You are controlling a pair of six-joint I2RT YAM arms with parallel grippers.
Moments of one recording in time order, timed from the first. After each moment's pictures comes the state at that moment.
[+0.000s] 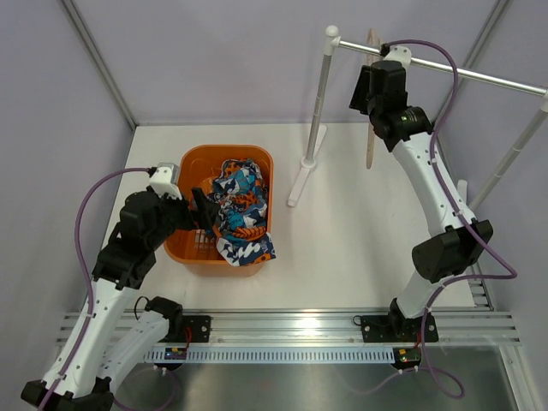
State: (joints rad) left arm -0.33 0.68 0.87 -0.55 0.08 -0.29; right arm 0.30 1.74 1.96 -0.56 0.40 0.29
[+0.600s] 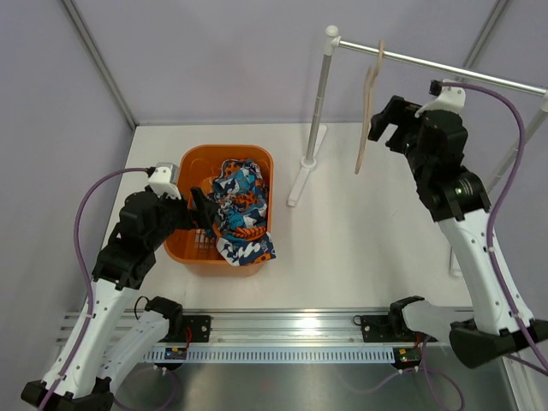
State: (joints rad) left arm -0.33 0.67 0.87 -0.55 0.06 -0.29; right arm 0.30 1.20 1.56 -0.53 0.31 0.35
